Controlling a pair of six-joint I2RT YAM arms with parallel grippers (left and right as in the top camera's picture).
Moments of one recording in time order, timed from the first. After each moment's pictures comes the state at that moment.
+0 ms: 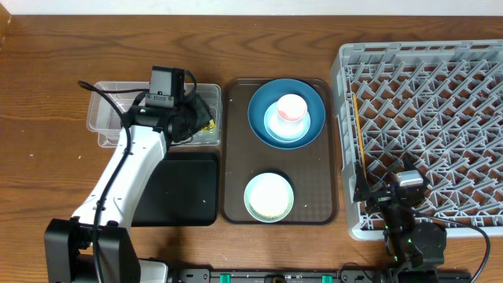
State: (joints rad) left arm -0.14 1.54 1.11 -0.64 0.20 -0.70; right arm 0.07 0.02 0.01 -0.06 -0.09 -0.01
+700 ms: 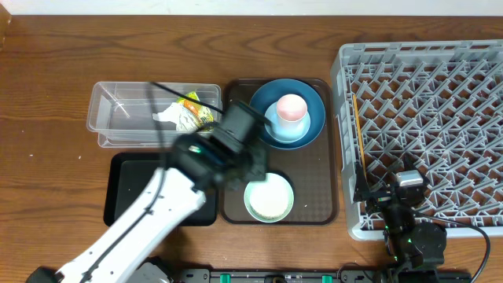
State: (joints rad) left arm -0.74 1.38 1.26 -1.06 0.10 -0.62; right arm 0.07 0.02 0.01 -0.06 -0.09 -0.01
